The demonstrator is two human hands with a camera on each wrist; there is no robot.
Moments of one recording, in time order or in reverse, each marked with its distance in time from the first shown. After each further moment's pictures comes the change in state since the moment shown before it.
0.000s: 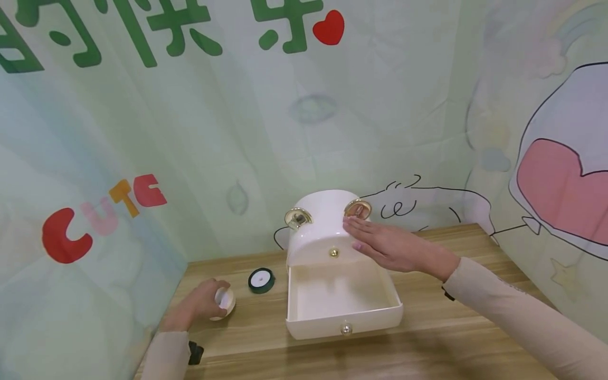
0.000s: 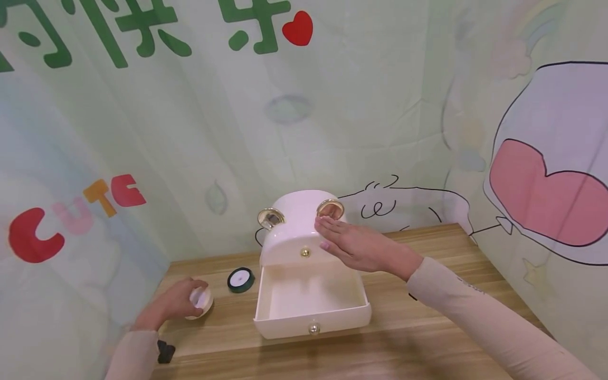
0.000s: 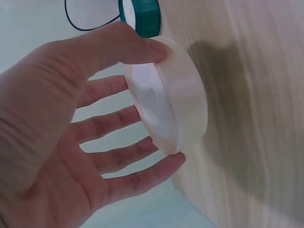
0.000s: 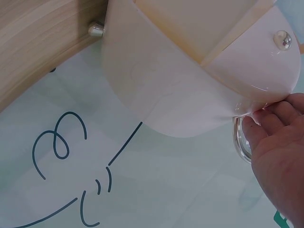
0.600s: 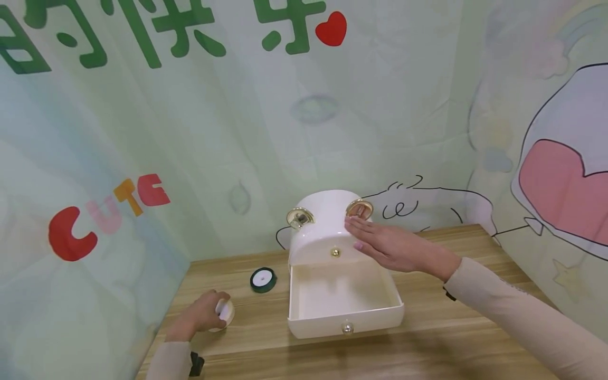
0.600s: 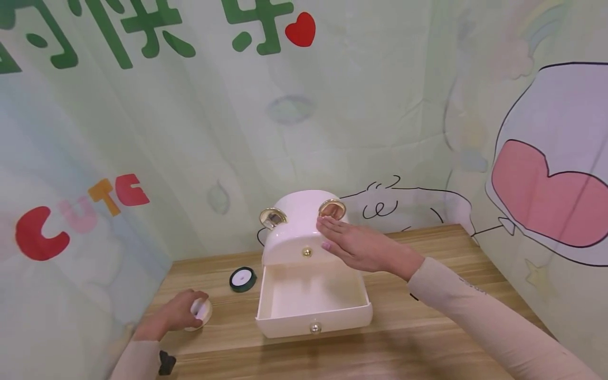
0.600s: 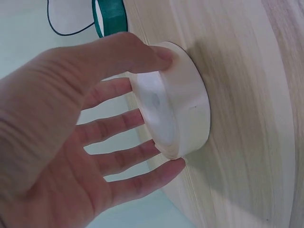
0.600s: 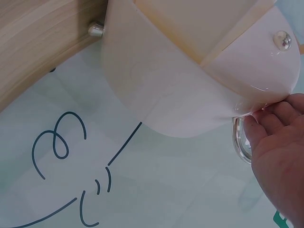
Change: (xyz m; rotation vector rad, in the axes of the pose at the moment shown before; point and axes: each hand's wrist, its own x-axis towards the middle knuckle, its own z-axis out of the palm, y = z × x) left_hand -0.018 -0.004 0.022 -0.050 -0.044 -0.082; right_hand 0.000 -0.002 0.000 0.000 -0.005 0.006
